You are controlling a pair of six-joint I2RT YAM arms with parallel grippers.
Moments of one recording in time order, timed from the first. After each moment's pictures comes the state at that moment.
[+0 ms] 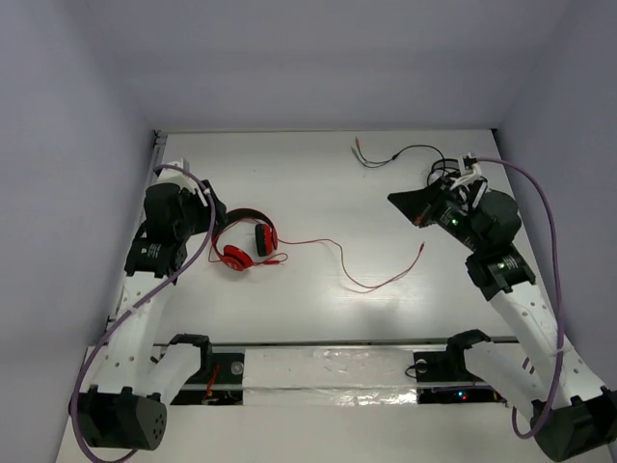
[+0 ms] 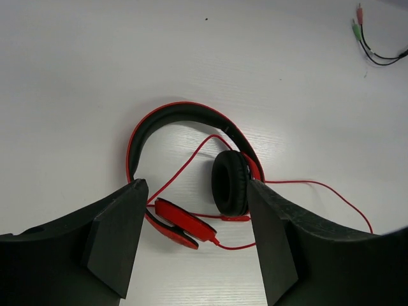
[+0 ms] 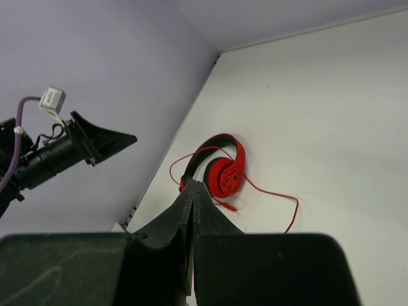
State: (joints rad) left arm -0.07 0.89 0.91 -0.48 0.03 -0.33; right arm 0.25 0.82 0.82 0.03 -0.46 0.73
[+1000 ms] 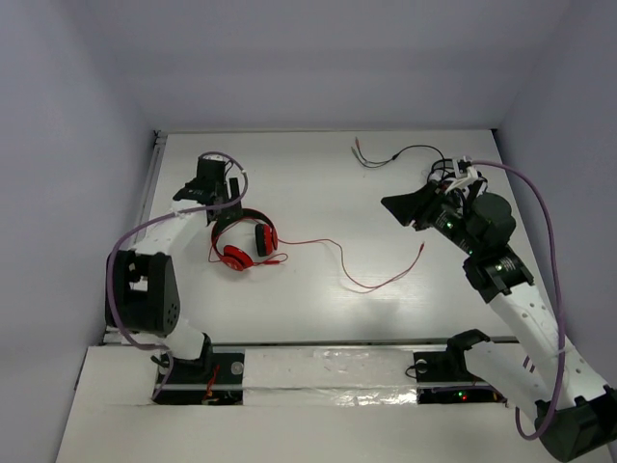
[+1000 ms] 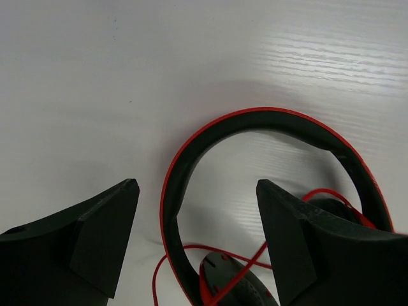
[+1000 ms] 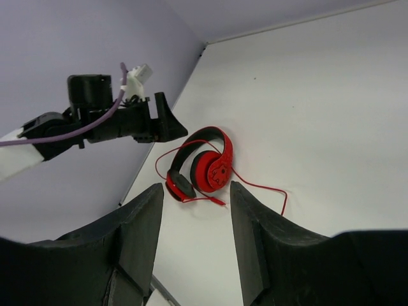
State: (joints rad) left arm -0.15 1.50 1.06 -0.43 -0.23 -0.23; right arm 0.33 0.83 0.82 -0.02 -0.37 0.67
